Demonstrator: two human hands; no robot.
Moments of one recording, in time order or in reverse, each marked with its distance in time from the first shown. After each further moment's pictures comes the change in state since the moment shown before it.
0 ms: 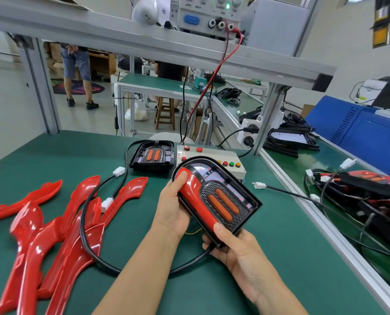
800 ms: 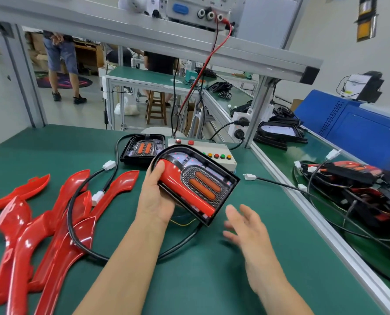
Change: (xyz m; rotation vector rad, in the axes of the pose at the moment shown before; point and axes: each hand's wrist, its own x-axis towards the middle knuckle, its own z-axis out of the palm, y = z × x) left_hand 0.011 0.009 -0.012 -0.138 0.041 0.042; right_hand -0.014 -0.009 -0.011 -0.397 0.366 -0.078
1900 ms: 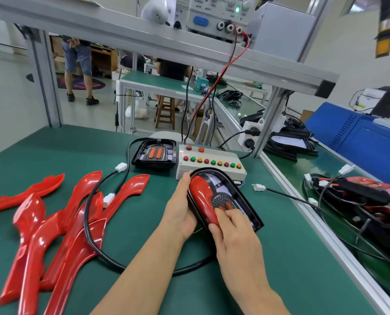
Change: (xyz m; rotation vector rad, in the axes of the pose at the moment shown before) left_hand -0.004 -0.027 0.010 0.072 -0.046 -0.211; right_hand -0.002 0.002 0.032 -1.098 0.233 -0.943
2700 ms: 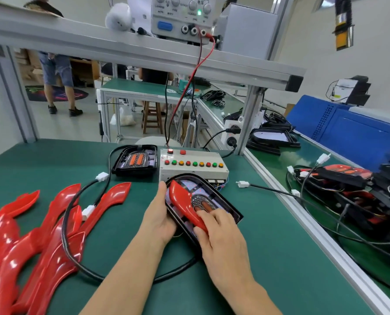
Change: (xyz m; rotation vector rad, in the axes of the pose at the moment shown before) left_hand 0.000 0.004 -0.003 0.065 0.129 -0.023; right_hand -0.001 0.016 0.004 0.071 -0.072 0.009
